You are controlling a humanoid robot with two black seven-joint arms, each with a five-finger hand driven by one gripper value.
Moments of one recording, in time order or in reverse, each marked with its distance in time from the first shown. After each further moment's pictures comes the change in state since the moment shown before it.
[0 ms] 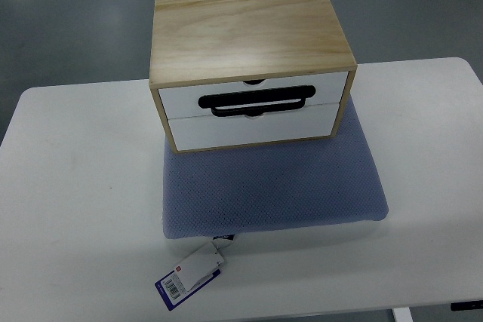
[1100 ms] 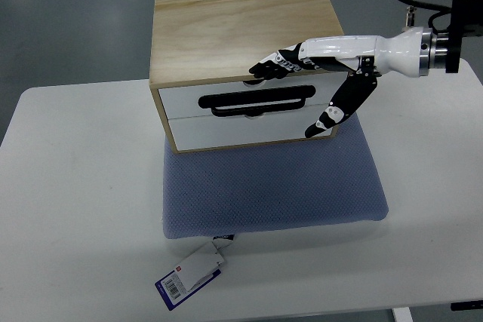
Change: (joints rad) left arm 0.001 0.000 0.000 0.000 0.000 0.000 0.000; right arm -0.002 0.214 -0.051 0.423 -0.553 0.056 -0.009
